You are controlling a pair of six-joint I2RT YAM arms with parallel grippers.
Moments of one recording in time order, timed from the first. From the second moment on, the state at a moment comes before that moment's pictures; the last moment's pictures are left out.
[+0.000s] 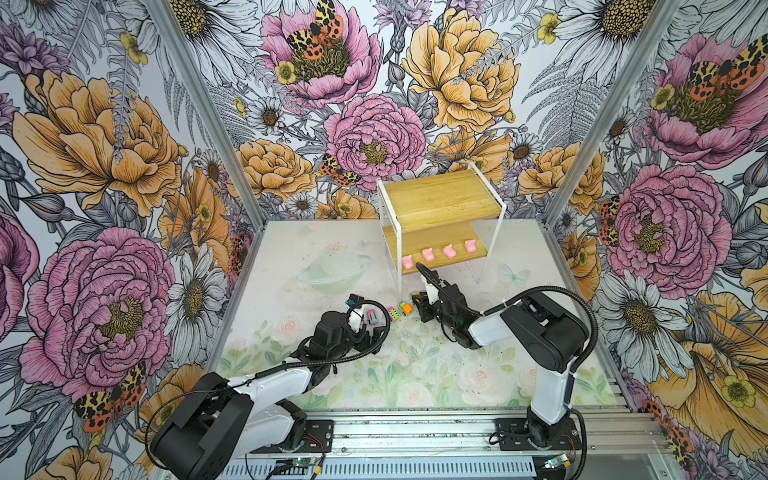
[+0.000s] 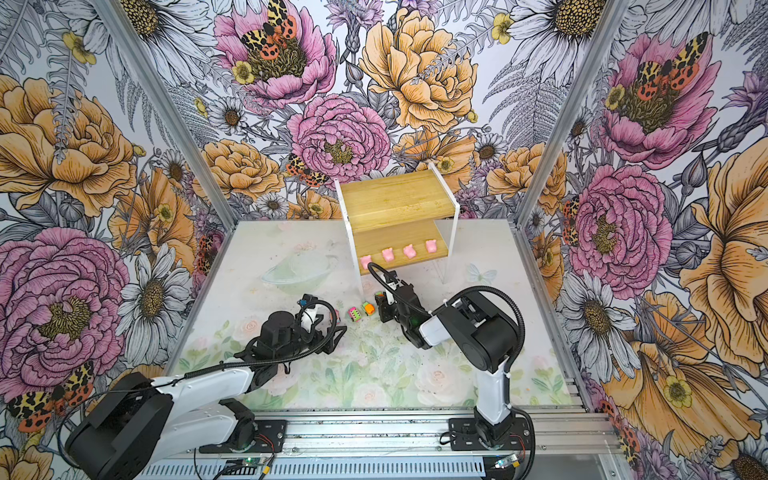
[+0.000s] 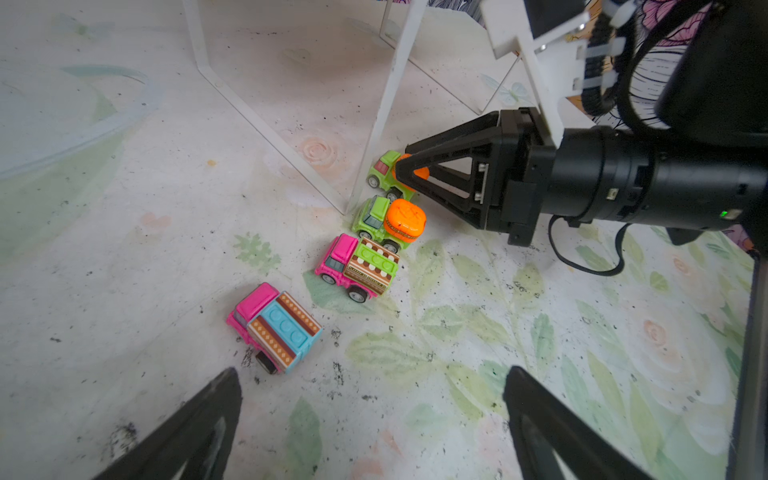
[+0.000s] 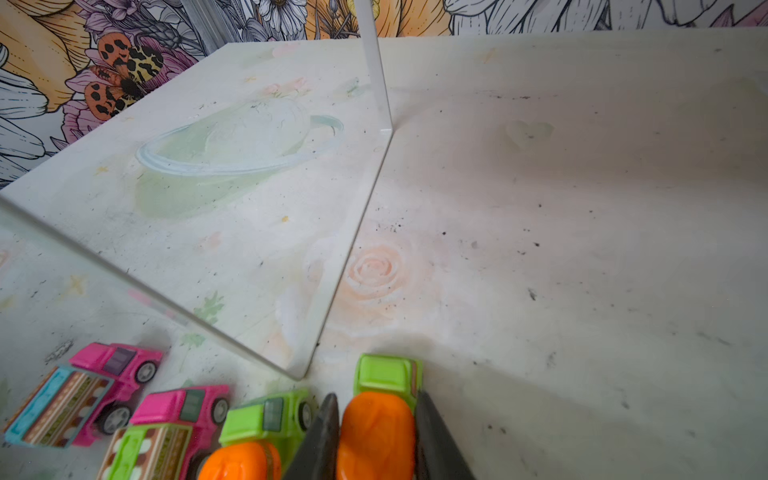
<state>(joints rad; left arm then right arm) -0.55 1.17 0.26 0.44 0.18 -0.24 0.62 1.91 0.70 0.75 -0.03 0.22</state>
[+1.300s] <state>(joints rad) -0.55 1.18 0.26 0.44 0.18 -0.24 0.58 1.34 0.61 0.27 -0.07 0.24</state>
